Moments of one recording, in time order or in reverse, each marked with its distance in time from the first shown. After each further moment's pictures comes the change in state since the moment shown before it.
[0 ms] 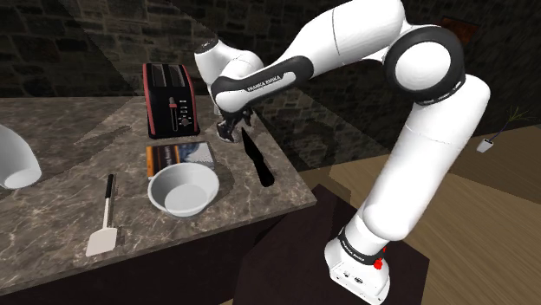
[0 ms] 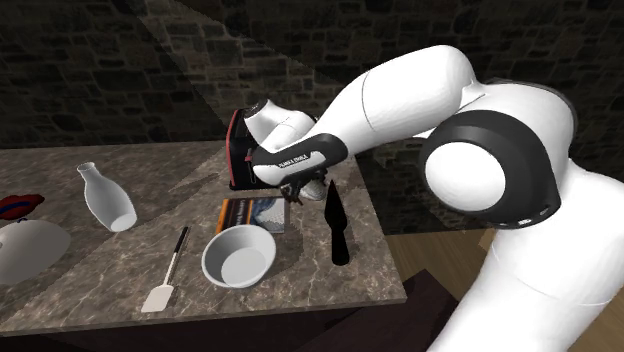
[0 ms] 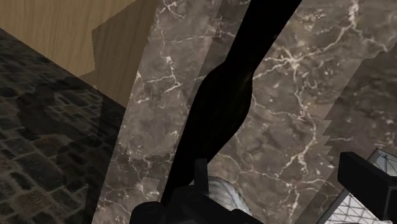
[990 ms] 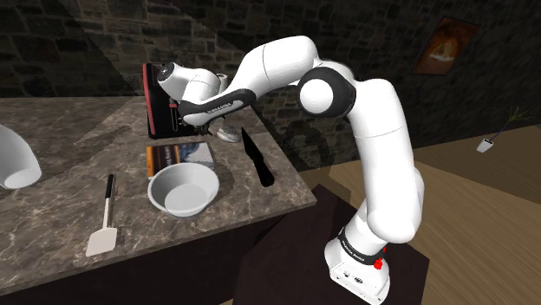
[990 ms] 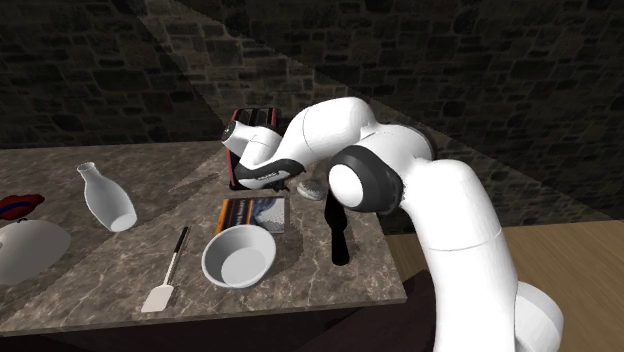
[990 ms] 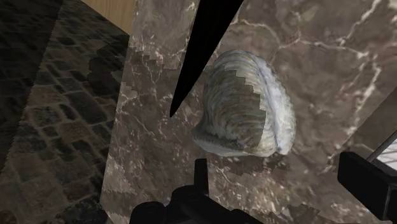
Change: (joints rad) arm 0.119 0.545 -0.092 0.587 -0.319 -0.083 0.080
